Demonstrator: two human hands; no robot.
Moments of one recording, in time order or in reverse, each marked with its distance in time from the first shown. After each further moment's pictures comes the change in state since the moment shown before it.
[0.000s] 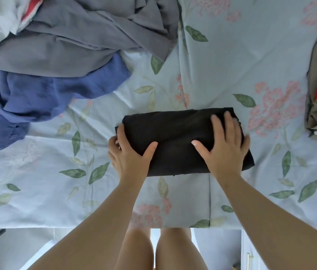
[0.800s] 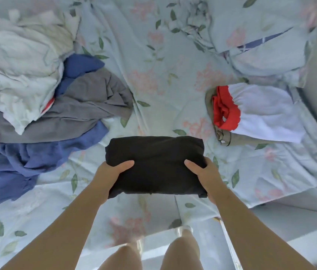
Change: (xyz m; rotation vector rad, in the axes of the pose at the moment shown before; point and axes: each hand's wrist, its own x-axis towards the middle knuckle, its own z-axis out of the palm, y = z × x) left_hand -0.075 0.084 -0.127 -0.436 -0.500 -0.106; right_hand -0.072 0.014 -0.186 1.151 -0.308 0.727
